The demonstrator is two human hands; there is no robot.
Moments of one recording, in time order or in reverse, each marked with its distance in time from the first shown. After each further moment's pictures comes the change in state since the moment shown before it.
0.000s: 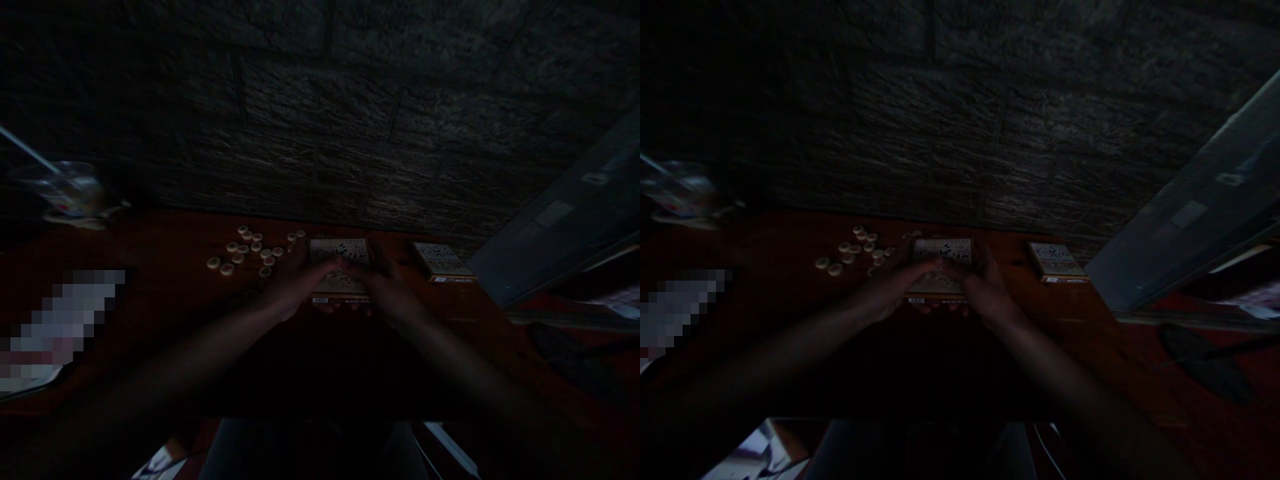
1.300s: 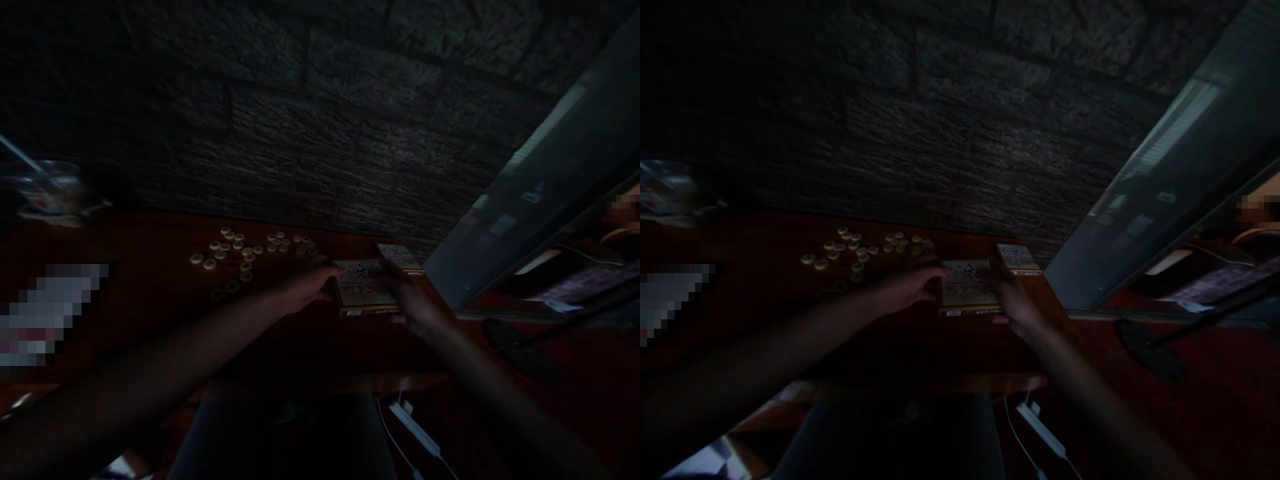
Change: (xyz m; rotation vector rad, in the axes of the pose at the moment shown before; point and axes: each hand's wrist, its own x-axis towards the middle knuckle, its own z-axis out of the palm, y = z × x) left_hand -0.004 -0.001 0.055 -0.095 -0.197 -0.132; right_hand -0.056 -0.012 -0.090 -0.088 0.226 0.215
